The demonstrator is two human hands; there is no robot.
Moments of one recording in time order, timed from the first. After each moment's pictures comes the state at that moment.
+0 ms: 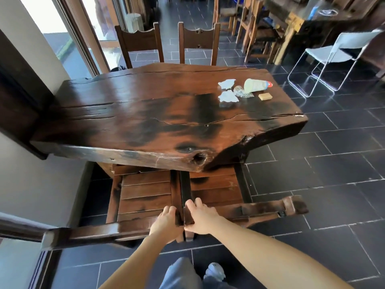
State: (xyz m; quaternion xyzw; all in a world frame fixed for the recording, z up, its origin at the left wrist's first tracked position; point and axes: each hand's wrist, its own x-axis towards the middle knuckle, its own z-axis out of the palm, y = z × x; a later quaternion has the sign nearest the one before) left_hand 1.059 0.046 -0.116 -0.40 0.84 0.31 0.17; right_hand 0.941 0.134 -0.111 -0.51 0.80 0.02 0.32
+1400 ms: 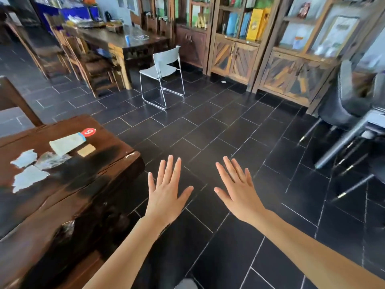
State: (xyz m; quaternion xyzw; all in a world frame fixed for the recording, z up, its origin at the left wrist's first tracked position) left_hand 0.526 0.391 0.023 0.03 0.98 0.18 -0.04; right_hand 0.513 0.603 0.021 -0.16 0.98 -0.09 0.00
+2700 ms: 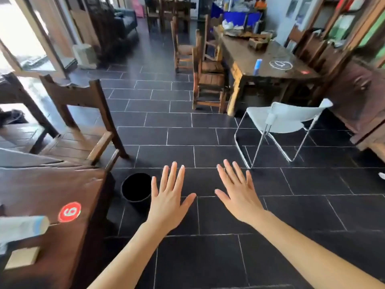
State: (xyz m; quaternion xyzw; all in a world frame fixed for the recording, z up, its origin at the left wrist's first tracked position) left_hand -0.264 0.200 0.006 -0.32 0.94 0.12 -0.07; right_hand -0.439 0.330 0.009 -0.52 0.85 -0.01 0.04
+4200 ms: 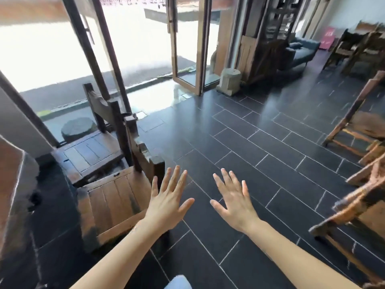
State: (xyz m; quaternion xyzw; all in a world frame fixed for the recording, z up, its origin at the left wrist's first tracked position) left_hand -0.594 -0.617 0.008 -0.68 0.73 0.08 -0.07; right_hand -0.807 -0.652 -0.008 -0.82 0.55 -0.05 0.12
